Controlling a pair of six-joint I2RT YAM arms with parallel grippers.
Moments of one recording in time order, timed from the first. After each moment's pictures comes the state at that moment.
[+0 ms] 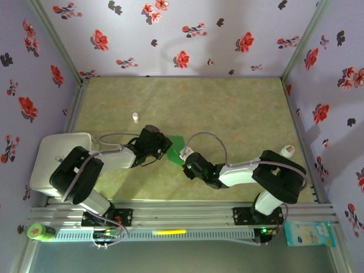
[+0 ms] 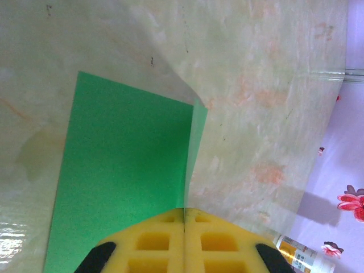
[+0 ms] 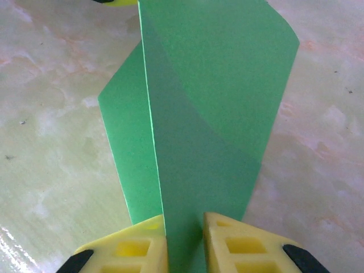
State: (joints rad) left arm -0.67 1.56 0.66 0.21 0.13 -1.36; right arm 1.05 1.59 0.54 0.28 0.27 0.13
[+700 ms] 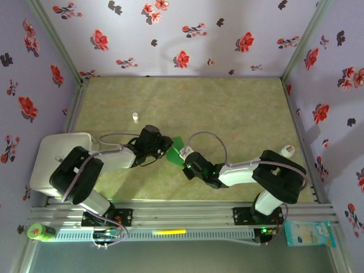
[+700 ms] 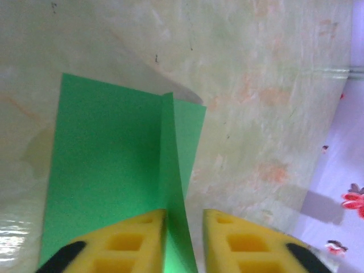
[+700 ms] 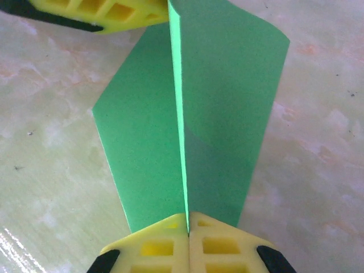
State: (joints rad) left arm -0.66 1.55 0.66 0.19 0.14 -1.35; right arm 1.05 1.59 0.55 0.28 0.27 0.16
